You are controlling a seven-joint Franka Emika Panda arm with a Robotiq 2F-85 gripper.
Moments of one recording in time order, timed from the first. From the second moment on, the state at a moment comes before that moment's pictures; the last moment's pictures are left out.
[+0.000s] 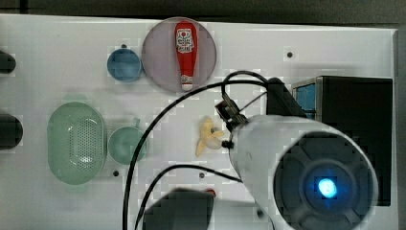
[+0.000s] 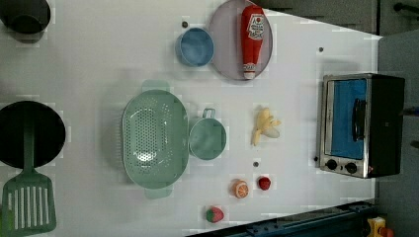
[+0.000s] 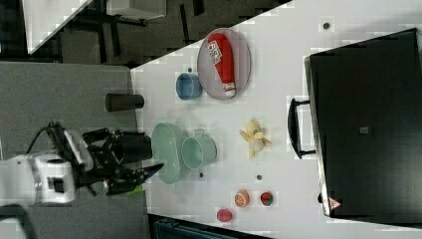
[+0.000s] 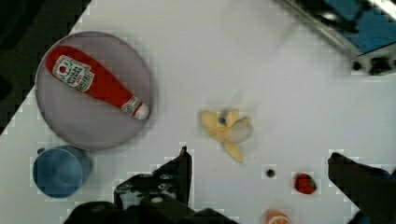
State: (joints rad) arm 0.01 -0.29 -0.11 -2.02 -0.01 0.23 0.05
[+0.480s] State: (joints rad) arm 0.02 -0.05 -0.08 -2.17 -0.02 0.50 -0.23
